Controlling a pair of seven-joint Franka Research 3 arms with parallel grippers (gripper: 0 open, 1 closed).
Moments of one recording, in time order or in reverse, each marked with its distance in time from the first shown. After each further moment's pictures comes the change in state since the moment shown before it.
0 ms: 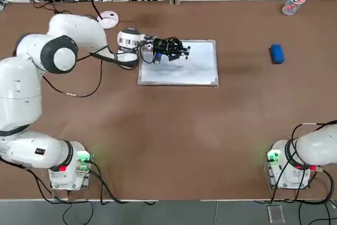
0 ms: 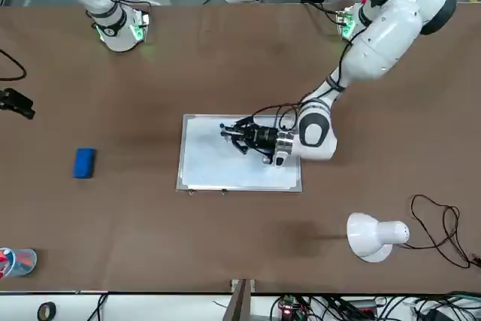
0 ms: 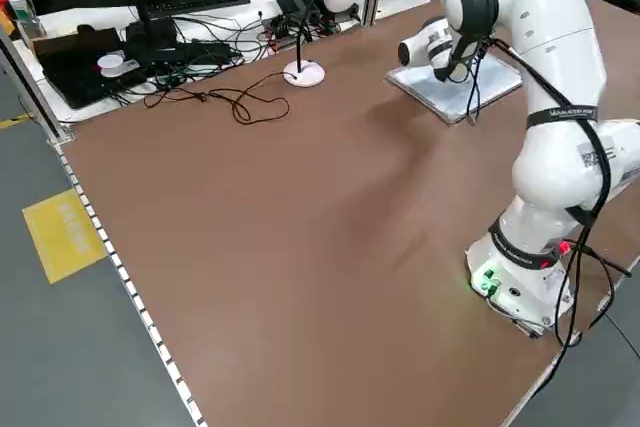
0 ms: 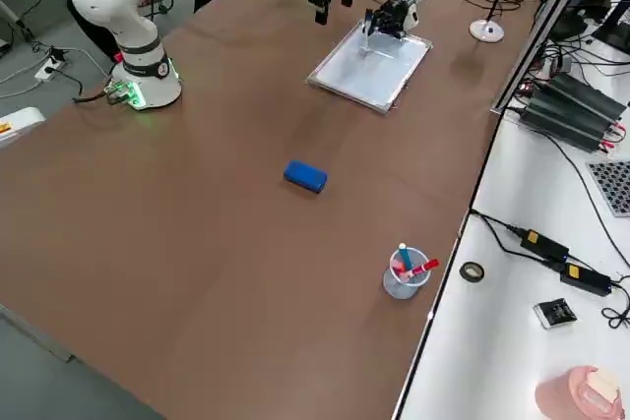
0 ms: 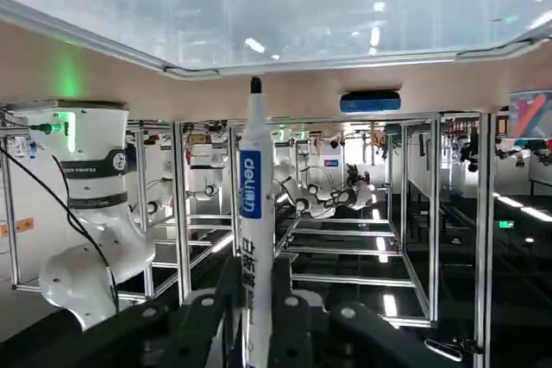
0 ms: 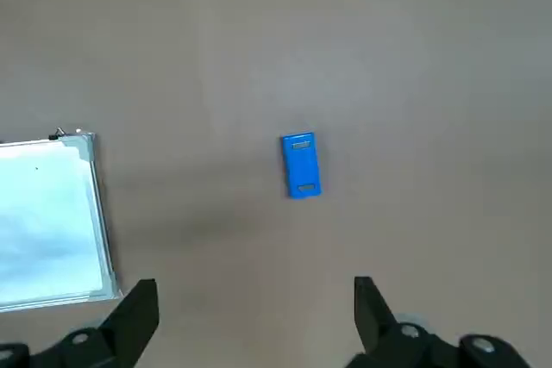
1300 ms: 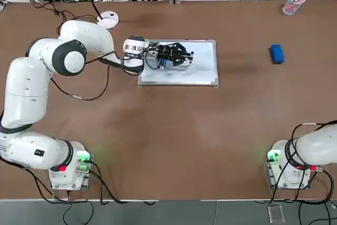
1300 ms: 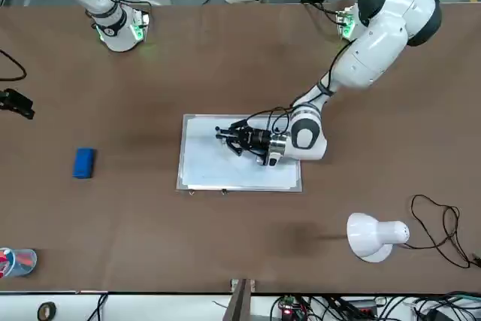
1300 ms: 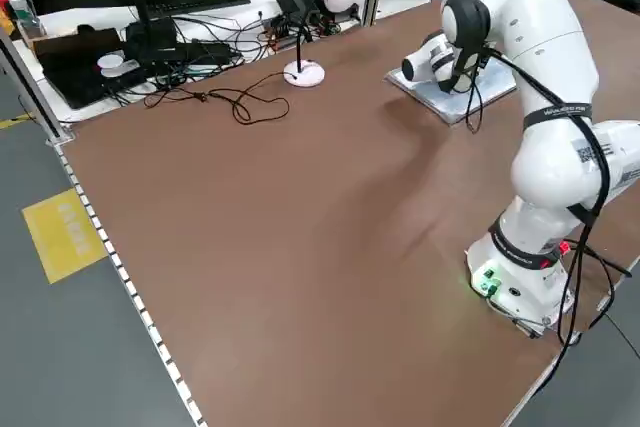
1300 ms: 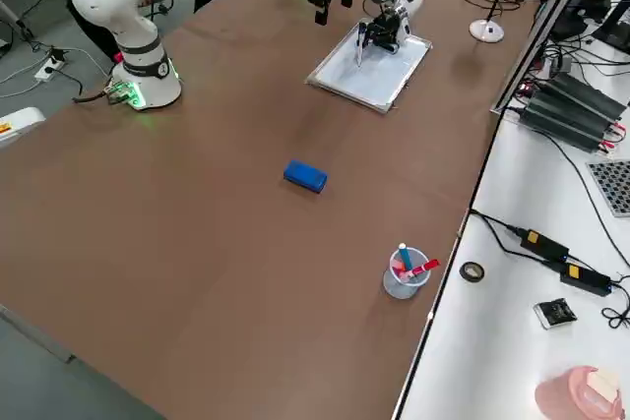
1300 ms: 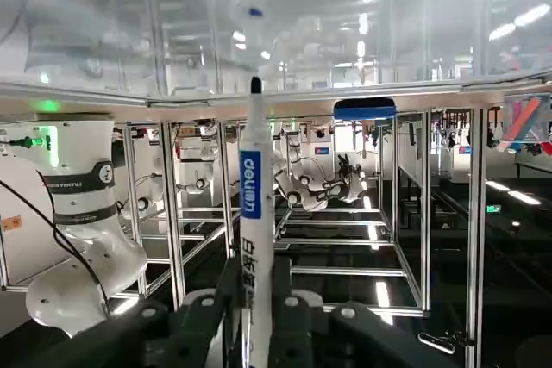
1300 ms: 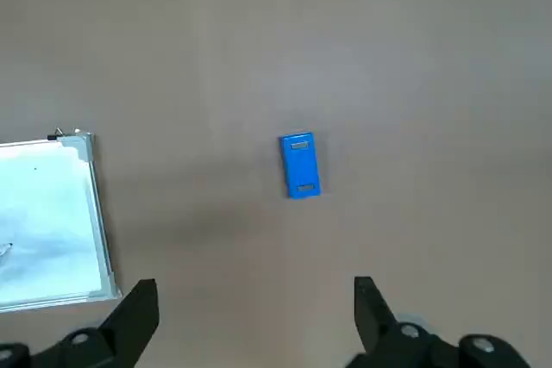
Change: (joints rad) left arm -0.024 0.094 0.003 0.052 -0.052 0.000 0.092; right arm 0.000 0.001 0.000 0.000 -0.002 0.000 0.000
